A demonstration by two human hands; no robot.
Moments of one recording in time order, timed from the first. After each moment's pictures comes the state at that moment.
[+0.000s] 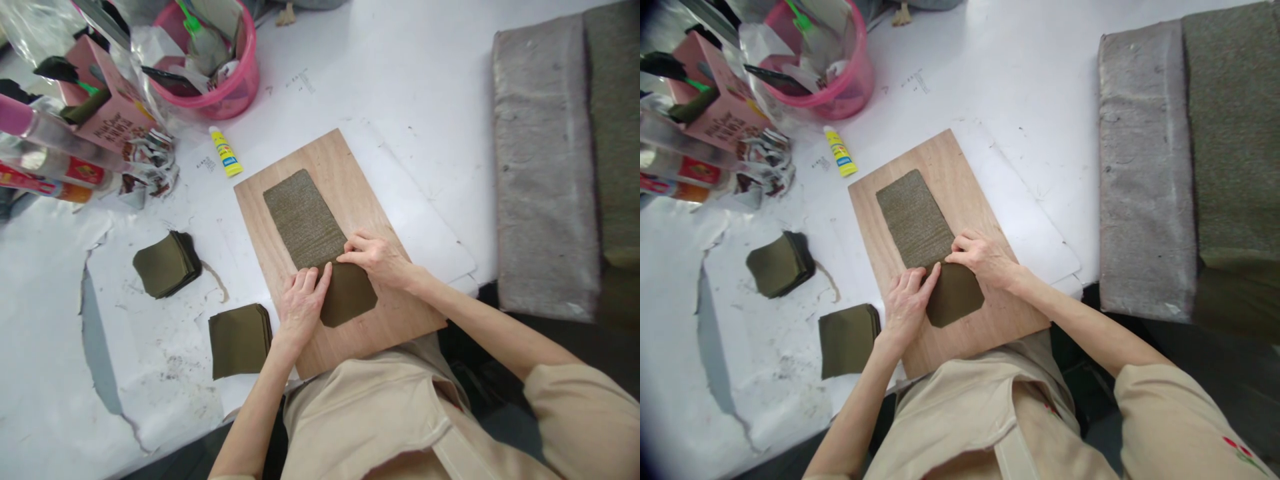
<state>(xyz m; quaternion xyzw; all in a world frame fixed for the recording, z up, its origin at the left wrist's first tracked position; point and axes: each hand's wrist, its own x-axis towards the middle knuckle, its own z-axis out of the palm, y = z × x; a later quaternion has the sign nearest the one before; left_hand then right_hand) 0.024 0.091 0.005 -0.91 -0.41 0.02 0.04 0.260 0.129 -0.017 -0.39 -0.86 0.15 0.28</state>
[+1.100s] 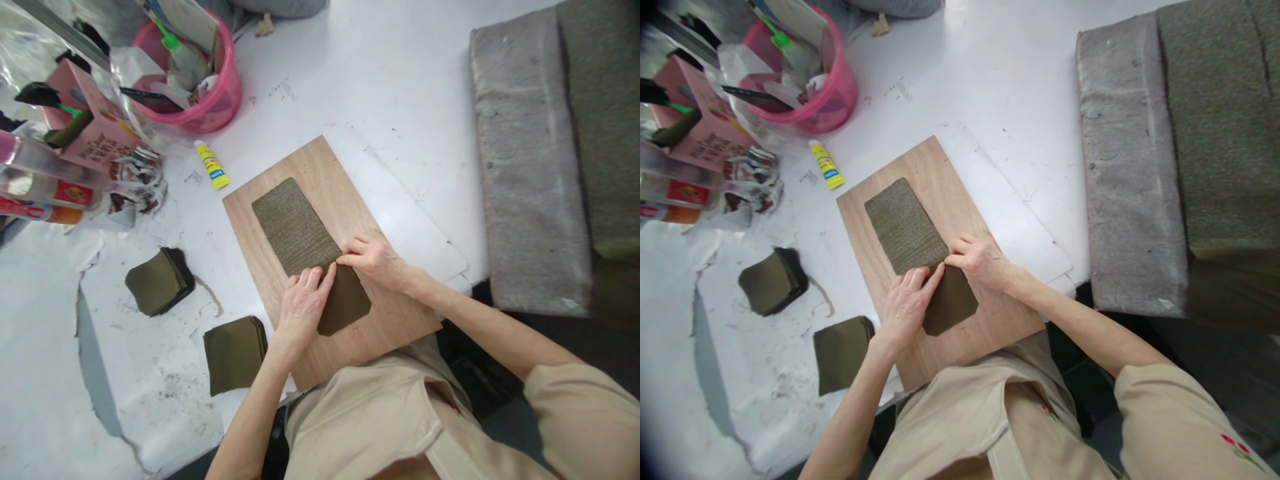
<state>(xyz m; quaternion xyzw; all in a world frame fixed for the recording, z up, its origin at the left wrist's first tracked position) 0.049 0.110 0.022 -0.92 -0.38 0.07 -0.02 0.273 0.125 -0.025 -0.41 -0.86 0.13 0.28</state>
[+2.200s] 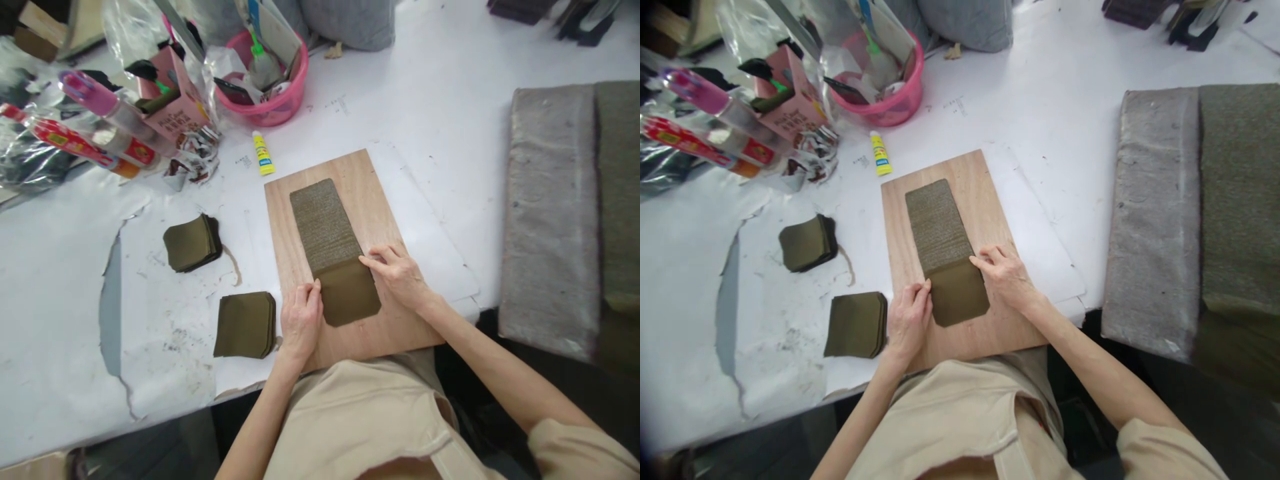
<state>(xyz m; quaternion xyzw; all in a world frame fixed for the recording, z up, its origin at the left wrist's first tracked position) 0.016 0.047 -0.007 -0.81 -0.58 -0.10 0.01 0.275 0.102 -0.019 -0.48 -0.83 0.10 0.25</state>
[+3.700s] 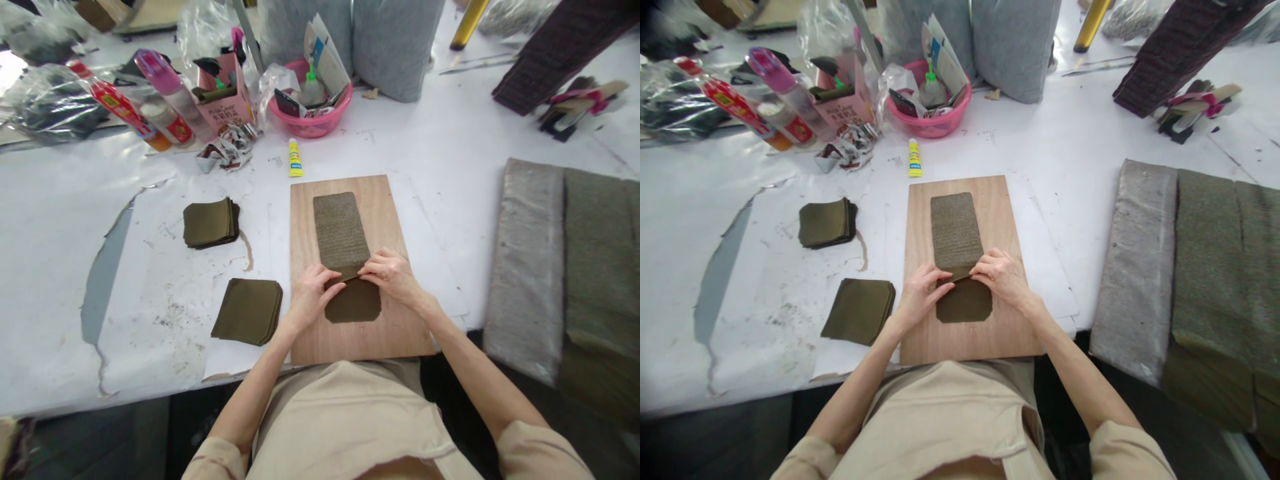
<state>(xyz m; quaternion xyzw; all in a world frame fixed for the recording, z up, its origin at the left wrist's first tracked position) 0.014 0.087 0.013 -0.77 -0.52 -0.28 -0.24 0.251 0.132 0.013 -0.40 -0.88 0.18 0.20</state>
